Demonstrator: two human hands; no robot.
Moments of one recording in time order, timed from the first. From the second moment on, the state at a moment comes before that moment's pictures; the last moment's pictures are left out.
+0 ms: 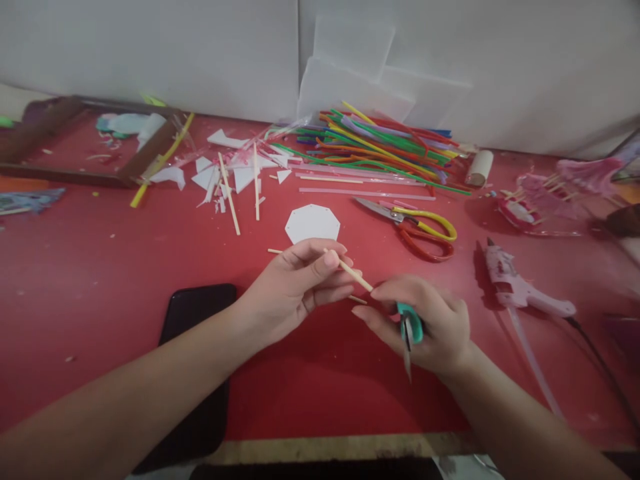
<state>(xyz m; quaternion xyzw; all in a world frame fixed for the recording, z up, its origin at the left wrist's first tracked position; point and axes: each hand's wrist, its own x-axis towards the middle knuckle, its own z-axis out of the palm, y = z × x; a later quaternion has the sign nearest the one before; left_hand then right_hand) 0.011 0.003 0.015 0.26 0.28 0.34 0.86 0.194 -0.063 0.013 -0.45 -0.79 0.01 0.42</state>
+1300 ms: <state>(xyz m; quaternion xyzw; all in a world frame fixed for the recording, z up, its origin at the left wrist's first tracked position) 0.007 -0.001 0.004 0.90 0.32 0.20 0.22 0.243 -0.035 -0.003 -0.66 -0.75 0.01 0.11</state>
